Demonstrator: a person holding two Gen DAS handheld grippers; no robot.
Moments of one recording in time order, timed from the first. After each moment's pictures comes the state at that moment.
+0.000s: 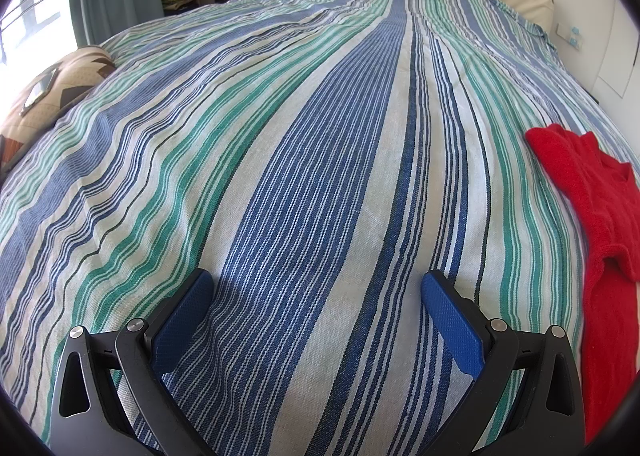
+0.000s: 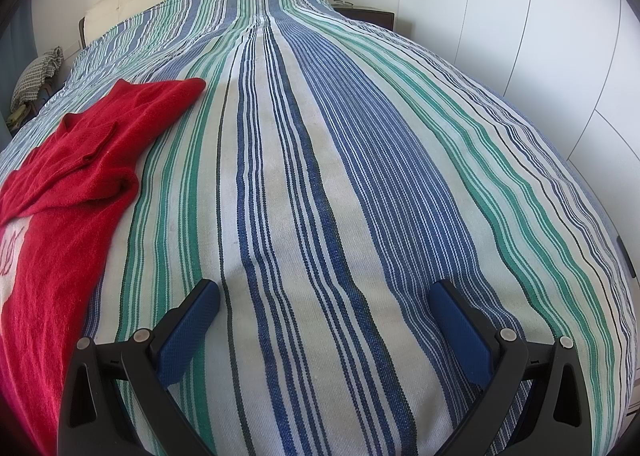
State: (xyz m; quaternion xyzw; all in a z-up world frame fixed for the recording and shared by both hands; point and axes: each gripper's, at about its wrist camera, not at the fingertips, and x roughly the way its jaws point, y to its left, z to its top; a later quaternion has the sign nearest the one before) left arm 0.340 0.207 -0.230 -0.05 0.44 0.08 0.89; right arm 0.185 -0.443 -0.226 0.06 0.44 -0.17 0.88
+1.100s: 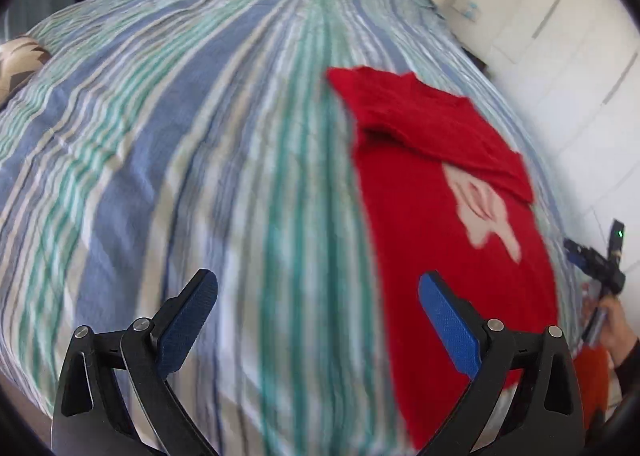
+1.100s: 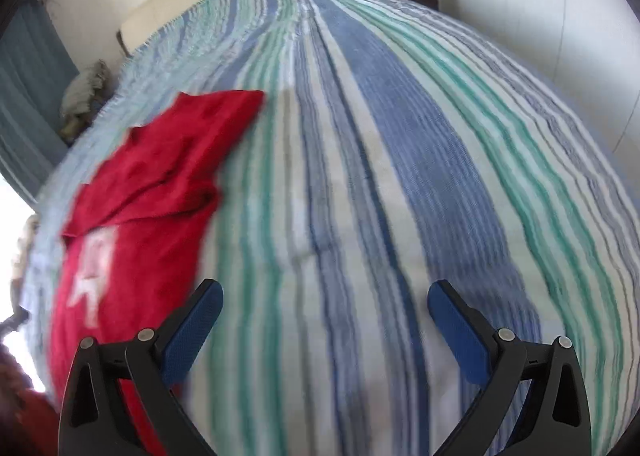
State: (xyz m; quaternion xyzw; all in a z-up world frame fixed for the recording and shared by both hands) left arm 0.189 0.144 -0.158 -0.10 0.49 -0.15 0.85; right arm 0.170 -0.450 -0.183 0.18 0.47 -0.01 0.87
